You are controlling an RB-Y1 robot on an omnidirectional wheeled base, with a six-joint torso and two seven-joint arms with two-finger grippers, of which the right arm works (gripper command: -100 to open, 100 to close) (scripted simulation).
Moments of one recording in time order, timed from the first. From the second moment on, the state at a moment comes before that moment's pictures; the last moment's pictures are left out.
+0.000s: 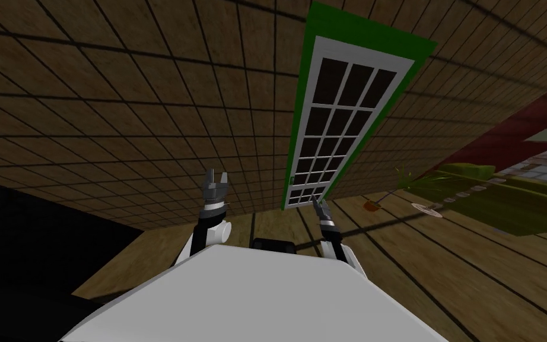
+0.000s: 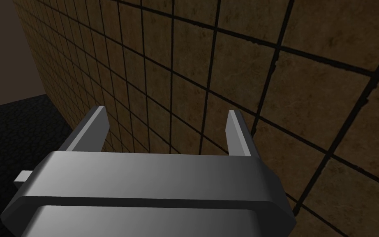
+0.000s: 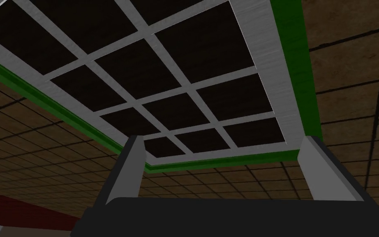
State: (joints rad) arm 0.31 -0.07 -0.18 -1.54 0.29 -0.66 0.66
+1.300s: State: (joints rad) arm 0.21 -0.05 -0.28 -1.22 0.38 -0.75 0.93
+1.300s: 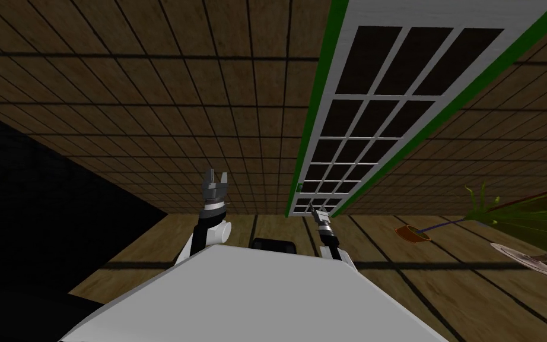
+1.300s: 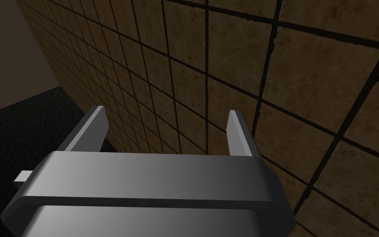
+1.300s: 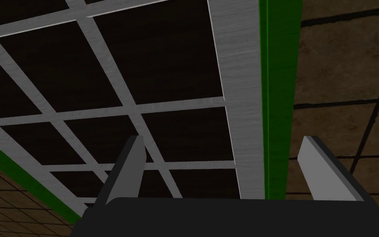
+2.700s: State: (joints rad) arm 0.12 0.00 -0.38 -0.92 0.46 -0.84 1.19
